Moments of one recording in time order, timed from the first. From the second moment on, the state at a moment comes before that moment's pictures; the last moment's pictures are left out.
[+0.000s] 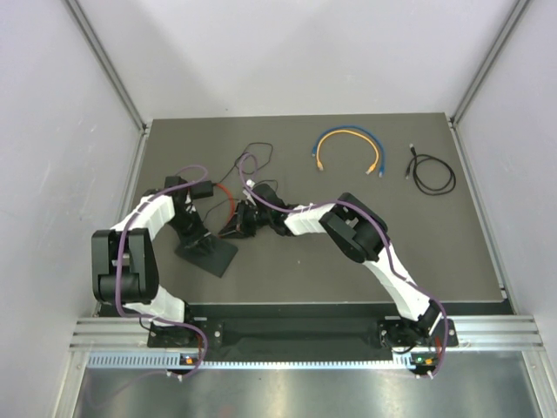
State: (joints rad) left arm 0.04 1.55 0.92 -0.84 0.21 -0.47; right arm 0.89 2.42 1.56 0.36 -0.51 1.19
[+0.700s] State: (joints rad) left arm 0.04 1.57 0.95 -0.87 0.17 -0.50; right arm 0.89 2.46 1.62 0.36 -0.50 1.28
